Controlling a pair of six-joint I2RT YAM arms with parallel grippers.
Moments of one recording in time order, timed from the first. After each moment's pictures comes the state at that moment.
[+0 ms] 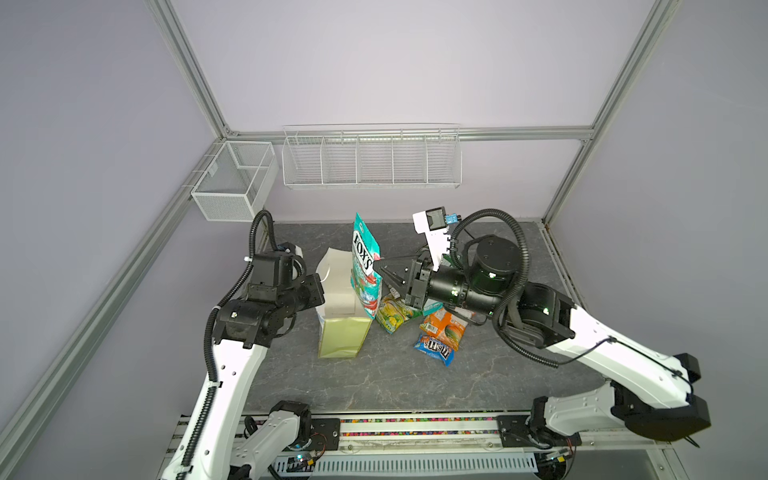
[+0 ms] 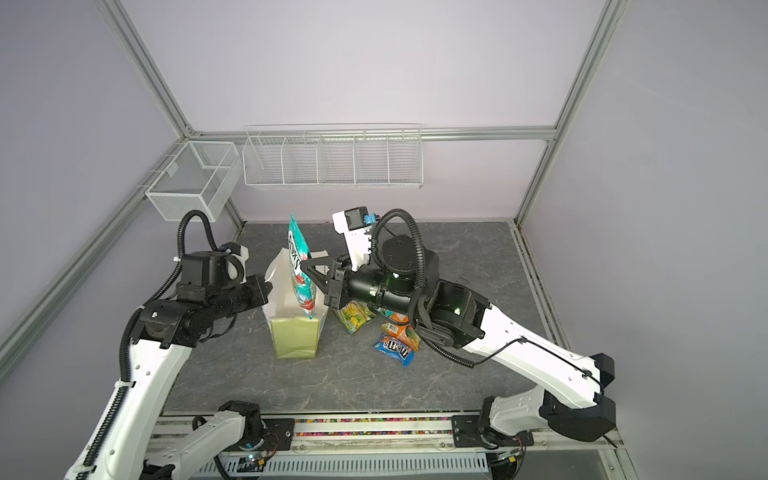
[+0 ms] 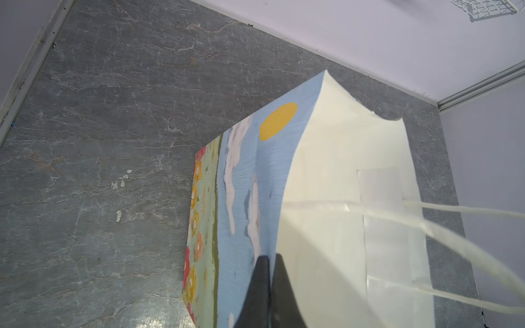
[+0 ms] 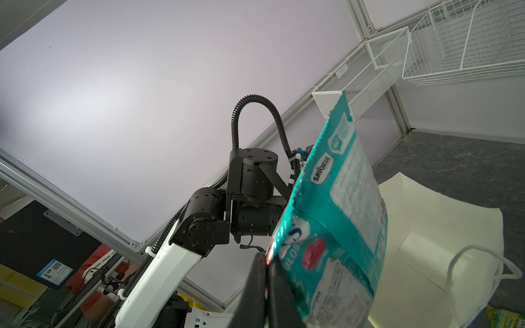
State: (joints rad) left arm -0.22 0.98 1.24 -1.00 0.11 -0.42; right arm 1.17 1.35 1.64 -0.29 -0.06 0.65
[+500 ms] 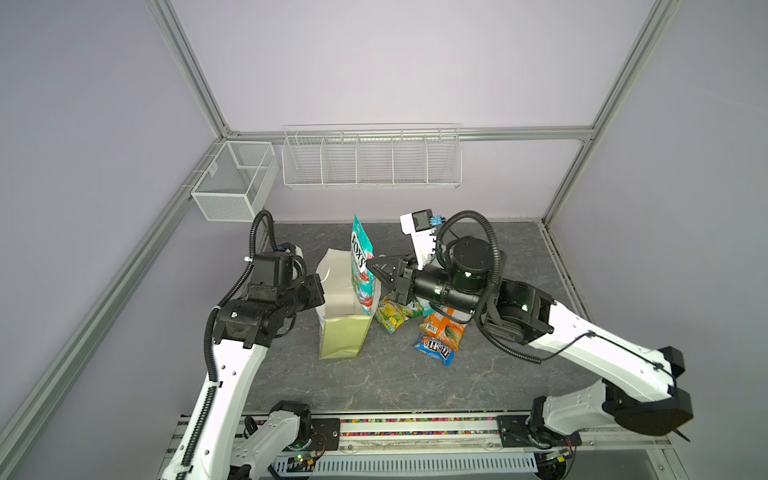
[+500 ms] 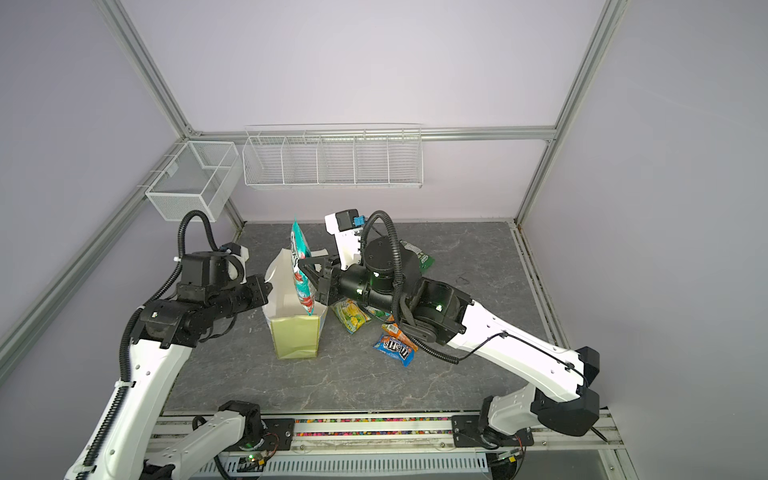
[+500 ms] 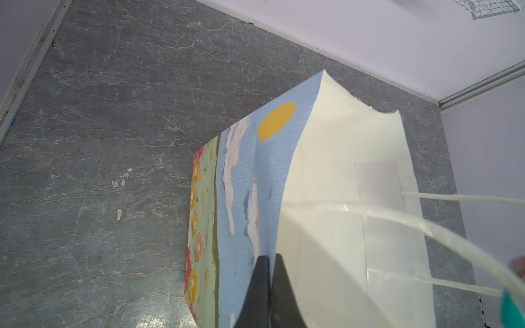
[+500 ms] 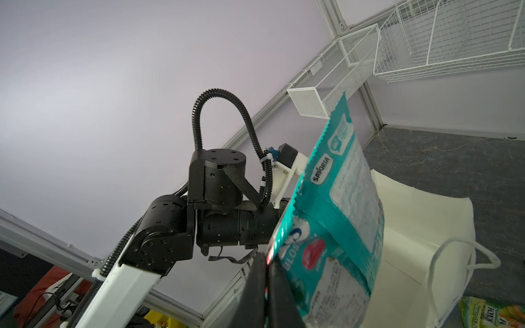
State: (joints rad) left arm -0.22 0.98 1.24 -1.00 0.11 -0.42; right arm 1.17 1.42 1.64 -0.29 0.02 0.63
